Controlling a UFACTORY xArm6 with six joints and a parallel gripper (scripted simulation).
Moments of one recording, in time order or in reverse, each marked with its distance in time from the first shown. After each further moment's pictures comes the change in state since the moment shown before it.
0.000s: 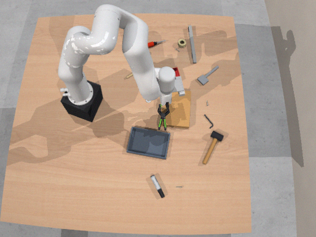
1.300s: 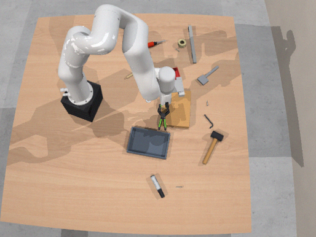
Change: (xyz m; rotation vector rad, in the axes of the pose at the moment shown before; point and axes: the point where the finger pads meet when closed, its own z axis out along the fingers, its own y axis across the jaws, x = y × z) arm 0.000 0.000 0.000 0.000 0.000 0.049
